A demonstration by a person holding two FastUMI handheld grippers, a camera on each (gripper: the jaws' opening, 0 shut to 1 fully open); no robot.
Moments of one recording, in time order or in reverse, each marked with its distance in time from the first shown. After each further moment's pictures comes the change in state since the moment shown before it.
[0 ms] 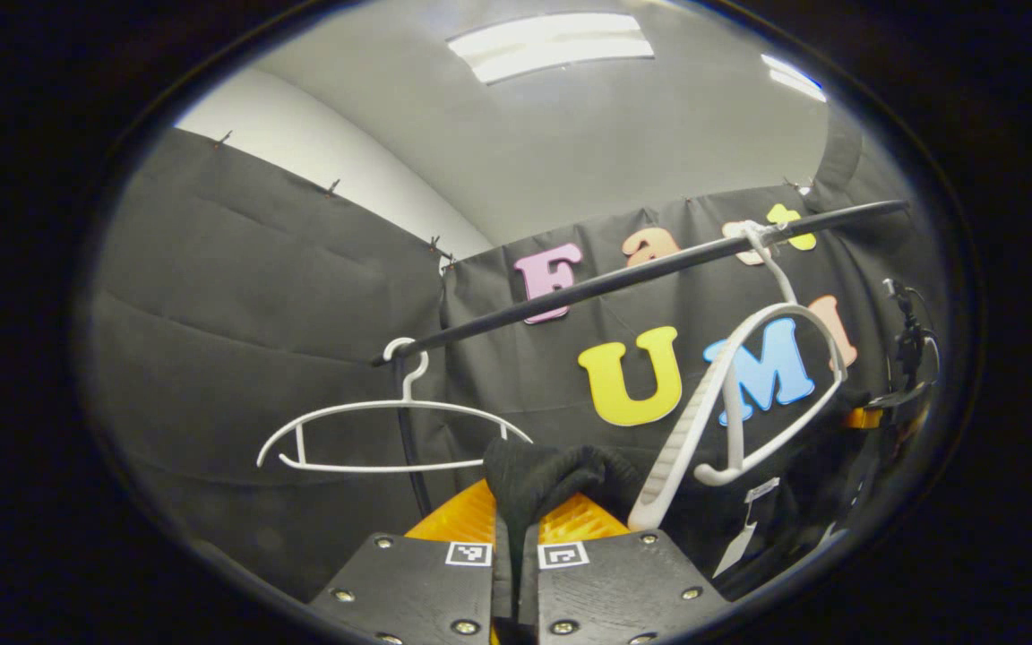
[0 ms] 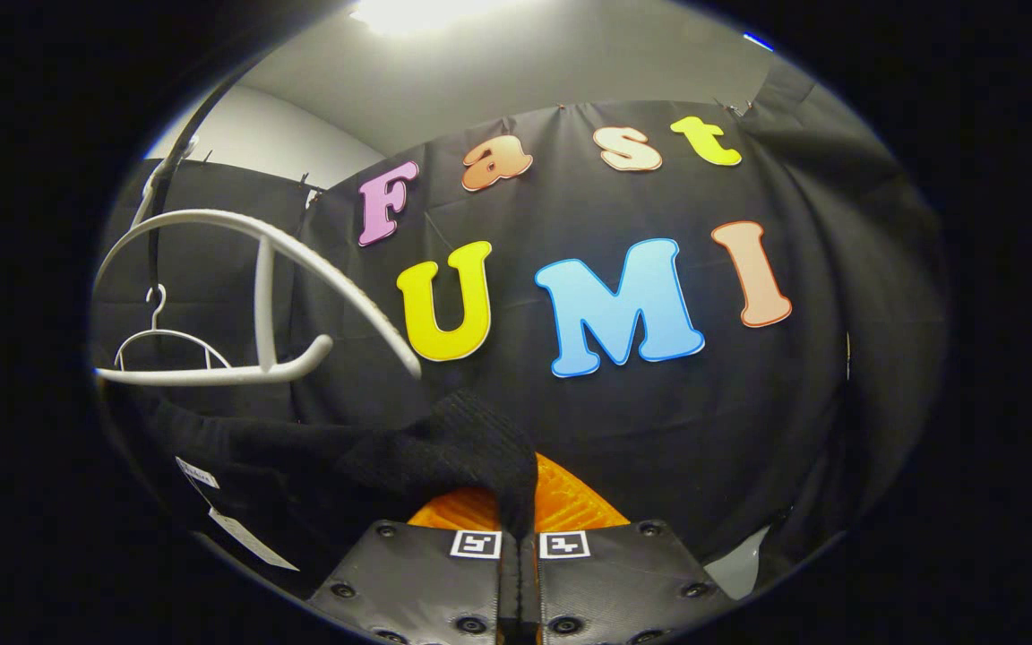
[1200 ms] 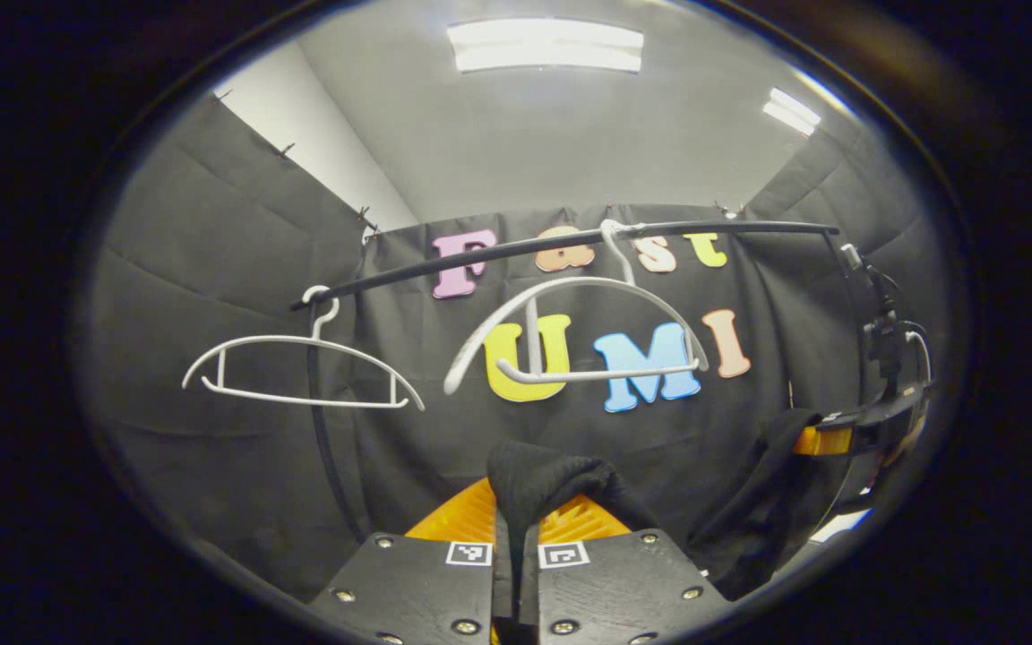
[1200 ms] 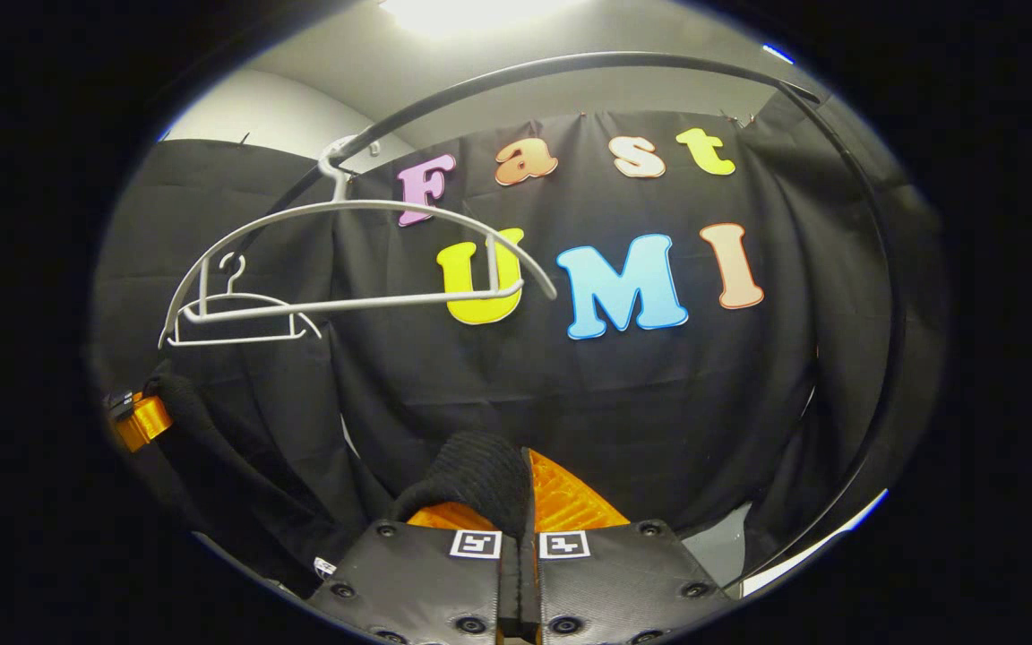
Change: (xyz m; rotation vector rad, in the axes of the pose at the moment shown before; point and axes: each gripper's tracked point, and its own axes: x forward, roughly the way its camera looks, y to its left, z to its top) left arm -0.101 -0.104 -0.038 -0.133 0.039 -0.339; right arm -0.179 0.075 -0.051 -0.039 0.087 0.016
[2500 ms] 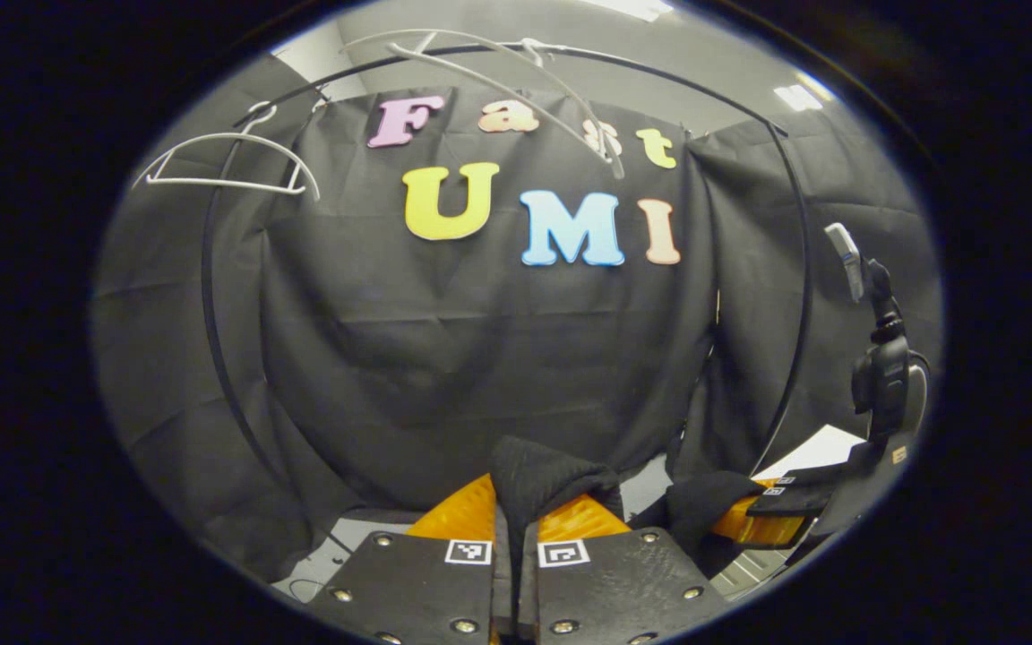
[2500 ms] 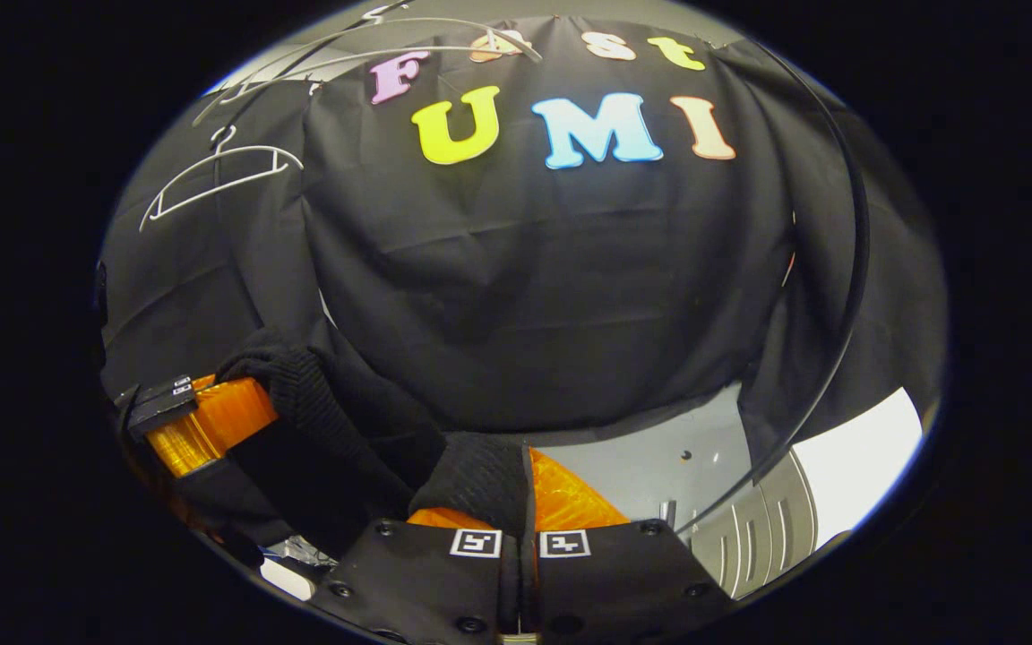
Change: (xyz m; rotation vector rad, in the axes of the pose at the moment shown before) left arm -0.034 -0.114 -0.264 -0.113 0.429 -0.216; right arm -0.050 0.012 -0.259 0.067 0.422 -0.115
